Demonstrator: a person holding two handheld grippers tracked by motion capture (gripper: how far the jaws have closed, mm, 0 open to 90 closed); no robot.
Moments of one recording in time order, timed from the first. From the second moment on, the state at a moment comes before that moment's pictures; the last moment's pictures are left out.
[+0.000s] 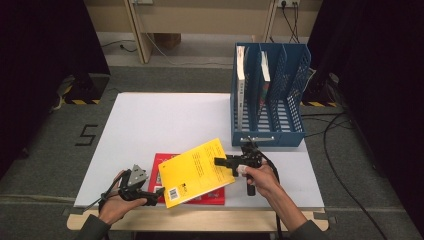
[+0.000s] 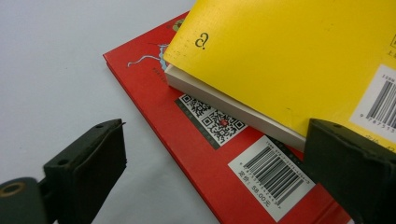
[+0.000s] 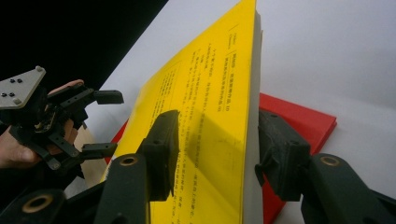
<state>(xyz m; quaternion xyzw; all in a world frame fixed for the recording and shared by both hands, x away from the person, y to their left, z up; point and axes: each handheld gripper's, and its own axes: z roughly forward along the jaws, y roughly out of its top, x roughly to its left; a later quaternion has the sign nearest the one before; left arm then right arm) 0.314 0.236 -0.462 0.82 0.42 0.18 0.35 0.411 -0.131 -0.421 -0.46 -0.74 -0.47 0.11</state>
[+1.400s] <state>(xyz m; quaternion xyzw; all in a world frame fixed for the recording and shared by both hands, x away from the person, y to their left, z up) 0.329 0.271 -0.469 0.77 0.48 0.18 0.38 0.430 -0.078 -0.268 -0.29 -0.90 -0.32 -0.02</state>
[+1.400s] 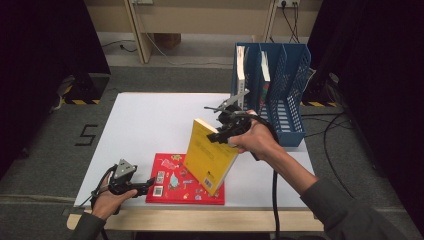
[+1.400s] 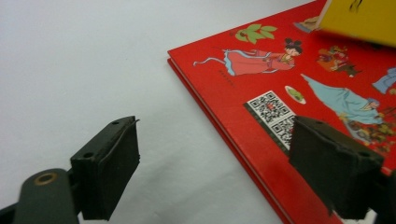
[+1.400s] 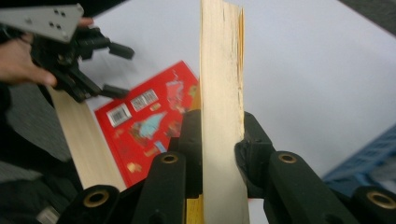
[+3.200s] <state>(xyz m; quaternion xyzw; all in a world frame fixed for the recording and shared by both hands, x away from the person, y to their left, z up) 0.339 0.290 -0.485 0.76 0.52 0.20 0.34 0.452 -0.164 -0.280 -0.42 -0.87 -0.26 0.00</state>
